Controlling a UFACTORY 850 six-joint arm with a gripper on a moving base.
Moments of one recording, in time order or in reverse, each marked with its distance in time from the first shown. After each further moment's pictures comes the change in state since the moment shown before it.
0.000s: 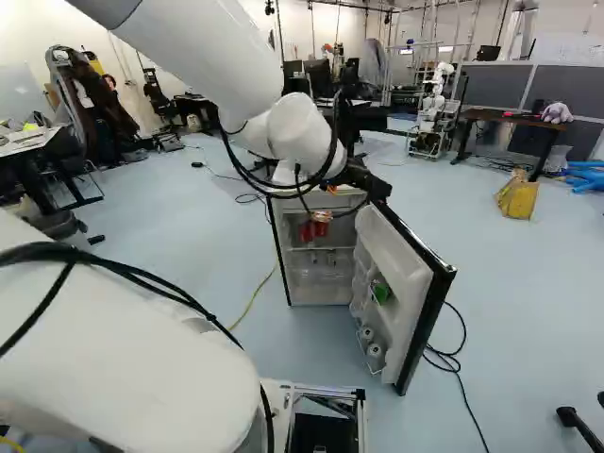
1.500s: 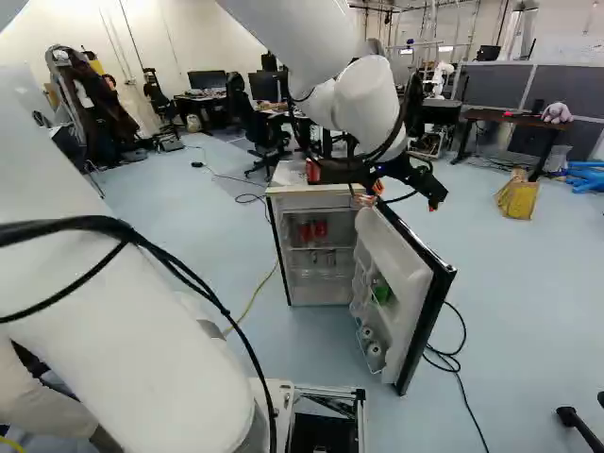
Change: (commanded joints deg) arm -12.7 -11.0 -13.9 2.7 -13.5 0.0
